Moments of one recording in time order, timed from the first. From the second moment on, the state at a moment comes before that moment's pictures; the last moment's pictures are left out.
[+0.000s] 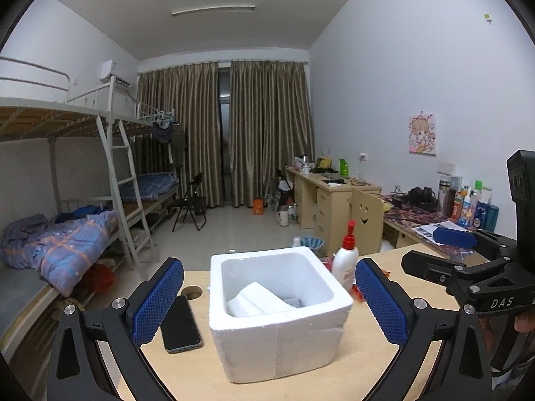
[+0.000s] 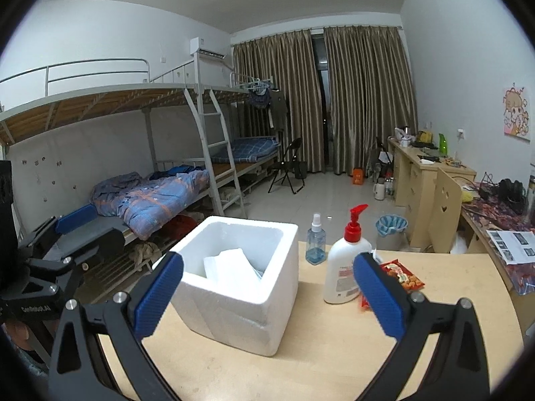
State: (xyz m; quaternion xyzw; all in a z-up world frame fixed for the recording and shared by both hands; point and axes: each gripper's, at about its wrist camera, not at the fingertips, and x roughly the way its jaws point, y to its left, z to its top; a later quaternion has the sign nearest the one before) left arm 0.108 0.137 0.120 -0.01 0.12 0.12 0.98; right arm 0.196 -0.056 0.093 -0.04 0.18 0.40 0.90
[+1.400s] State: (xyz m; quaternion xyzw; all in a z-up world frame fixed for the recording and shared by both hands) left arm -0.012 0.046 0.085 0.00 0.06 0.09 0.99; right arm 0.092 -0.139 0.062 0.00 0.10 0.39 0.91
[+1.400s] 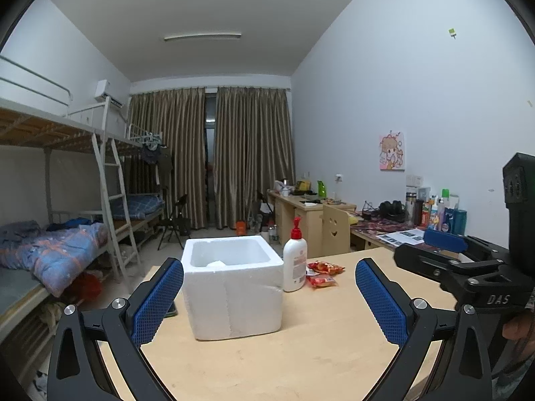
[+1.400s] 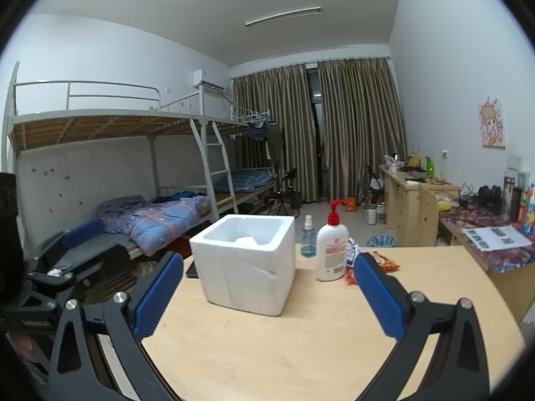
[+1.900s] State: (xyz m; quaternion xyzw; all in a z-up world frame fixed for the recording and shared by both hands) left arm -0.006 0.046 0.053 0.00 0.06 0.11 0.99; right arm 0.084 -0.155 0.027 0.03 0.09 0.39 0.91
